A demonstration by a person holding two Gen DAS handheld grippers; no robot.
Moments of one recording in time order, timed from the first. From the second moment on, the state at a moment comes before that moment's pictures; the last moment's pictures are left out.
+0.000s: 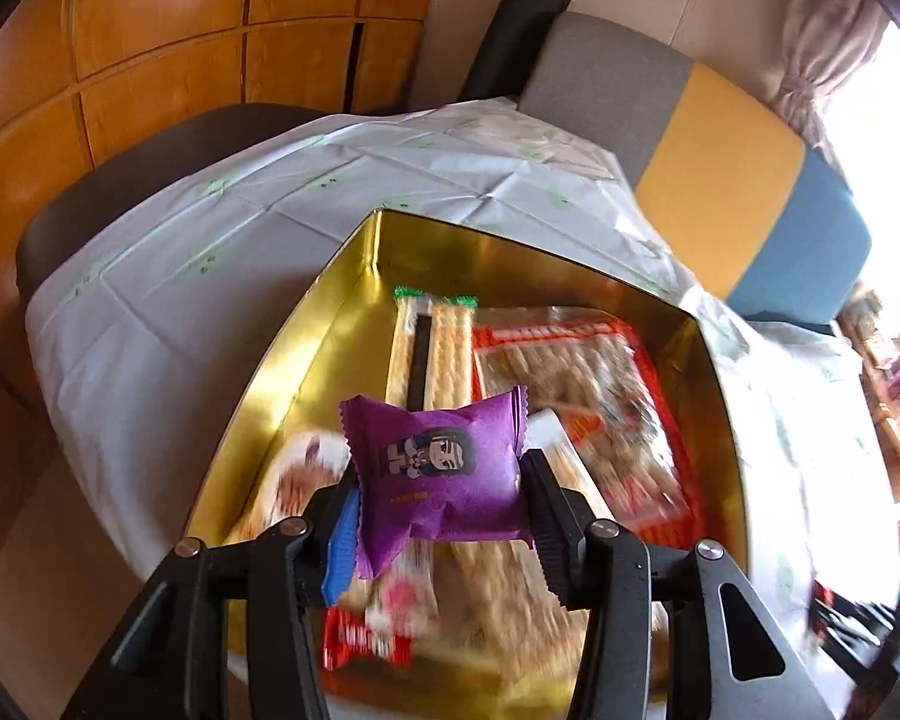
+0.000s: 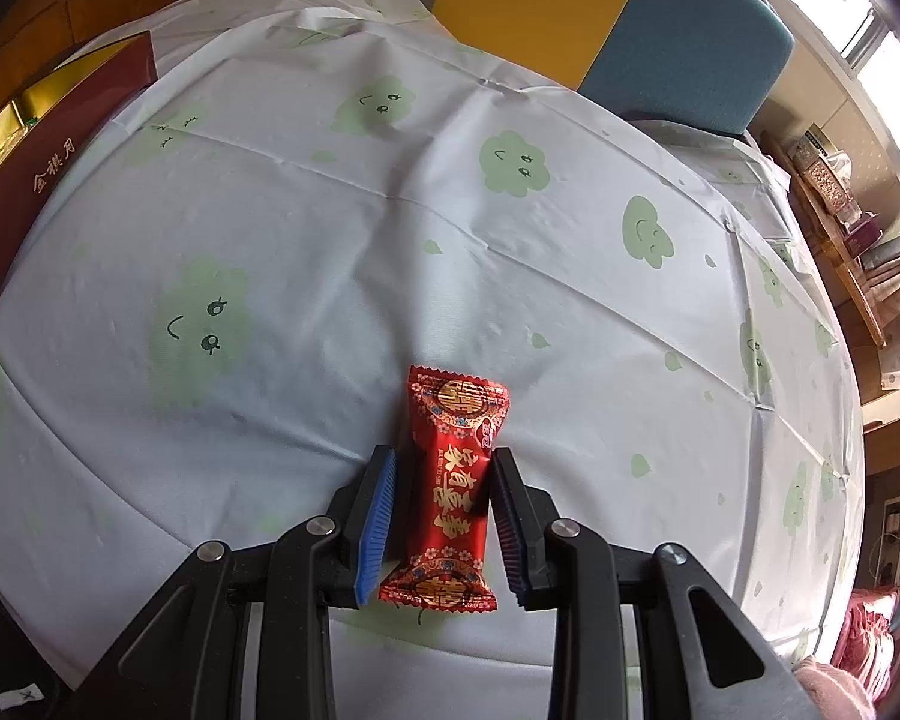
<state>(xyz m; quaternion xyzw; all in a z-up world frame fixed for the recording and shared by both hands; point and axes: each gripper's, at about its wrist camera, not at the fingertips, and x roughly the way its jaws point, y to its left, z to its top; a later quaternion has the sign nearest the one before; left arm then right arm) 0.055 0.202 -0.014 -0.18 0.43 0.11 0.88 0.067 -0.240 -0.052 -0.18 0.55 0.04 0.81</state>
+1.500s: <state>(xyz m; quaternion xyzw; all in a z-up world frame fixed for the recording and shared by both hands) -0.002 0.166 -0.013 -0.10 0.42 0.15 0.89 0.068 -0.237 -0.051 -0.17 0.56 0.04 0.81</state>
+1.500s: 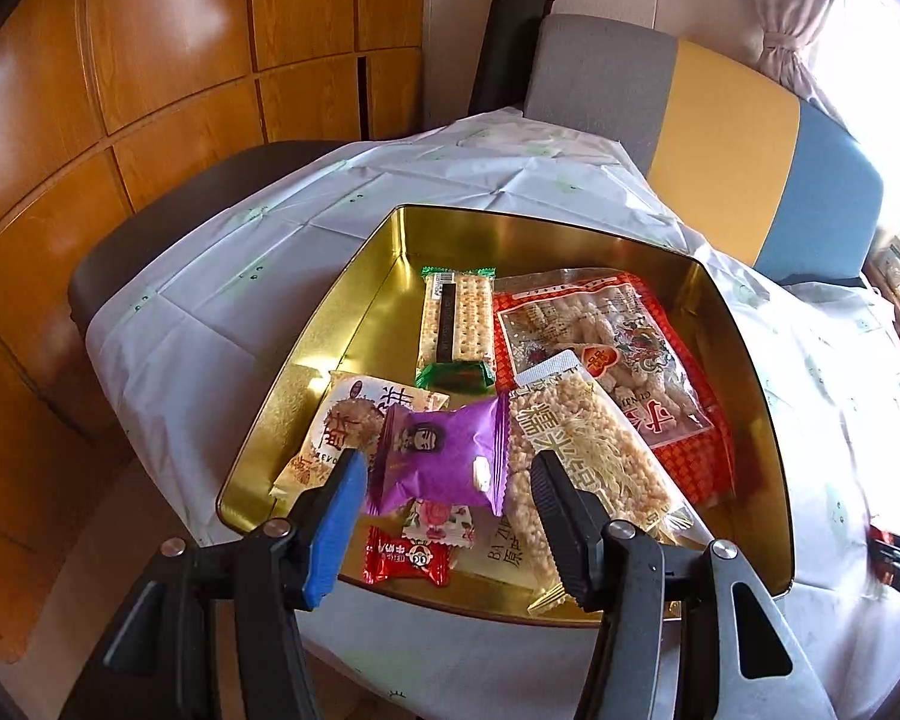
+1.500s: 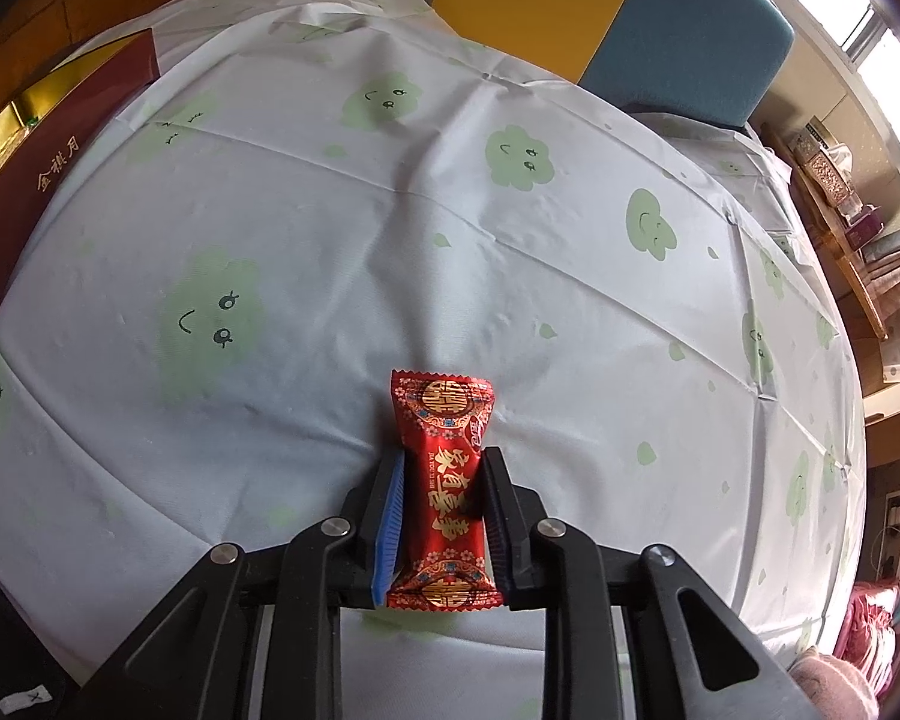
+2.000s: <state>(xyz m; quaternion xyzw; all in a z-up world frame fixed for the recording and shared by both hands) -0.008 0.174 -0.017 -0.11 0.42 0.15 0.89 0.071 -0.184 -0.022 -0.12 0.55 0.14 0.82</state>
